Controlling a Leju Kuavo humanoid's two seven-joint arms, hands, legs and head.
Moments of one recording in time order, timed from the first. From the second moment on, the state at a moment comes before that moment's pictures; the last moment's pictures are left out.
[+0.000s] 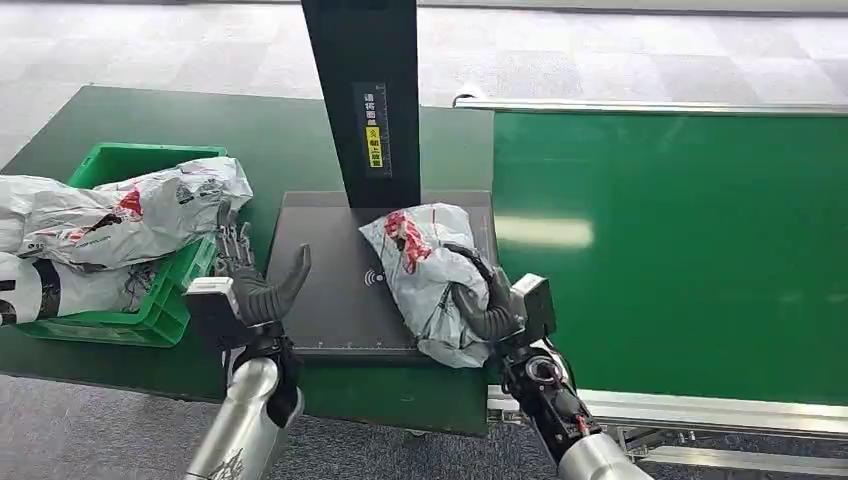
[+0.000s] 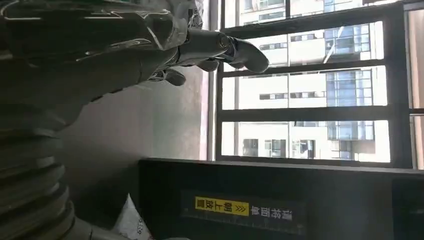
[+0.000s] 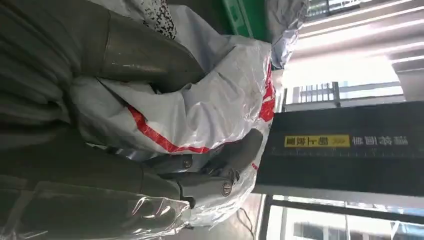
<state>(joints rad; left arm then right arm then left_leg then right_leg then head) -0.33 -0.21 -0.25 -1.16 0.05 0.41 -0.66 -0.51 0.13 0.36 -0.65 -0.06 0.12 -0.70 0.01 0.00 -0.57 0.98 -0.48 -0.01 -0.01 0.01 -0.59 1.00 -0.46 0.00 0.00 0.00</state>
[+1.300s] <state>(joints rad) -0.29 -0.18 -0.25 -1.16 -0.01 0.40 -0.63 -0.46 0.10 0.28 -0.72 0.11 -0.22 -0.41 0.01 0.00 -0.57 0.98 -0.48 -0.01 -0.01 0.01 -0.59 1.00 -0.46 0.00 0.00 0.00</state>
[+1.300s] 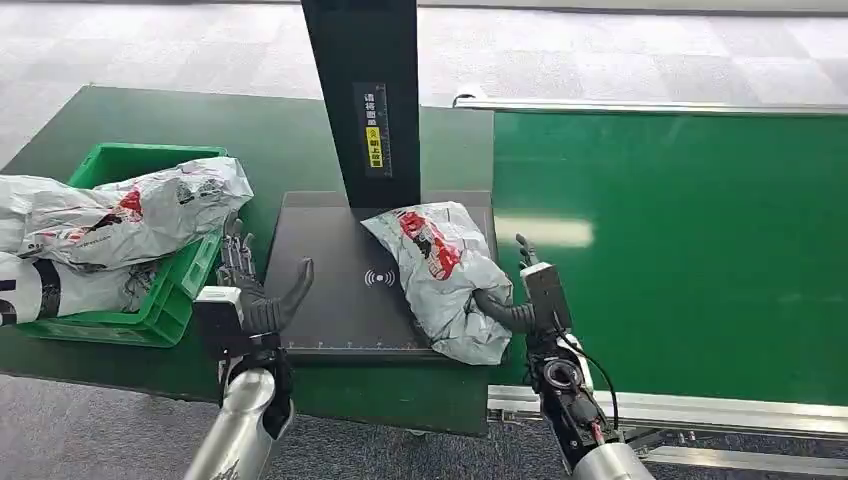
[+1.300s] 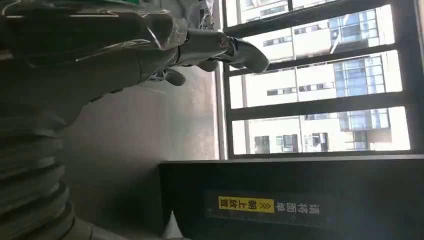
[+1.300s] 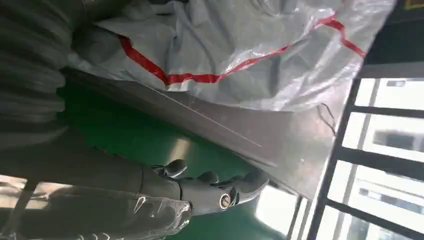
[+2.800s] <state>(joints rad) -0.21 -0.18 -0.25 -1.25 -0.14 0.32 -0.61 -0.27 0.08 0.19 -1.15 0.01 0.05 -0.69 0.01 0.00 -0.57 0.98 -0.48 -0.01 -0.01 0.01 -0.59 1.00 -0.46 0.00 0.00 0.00</state>
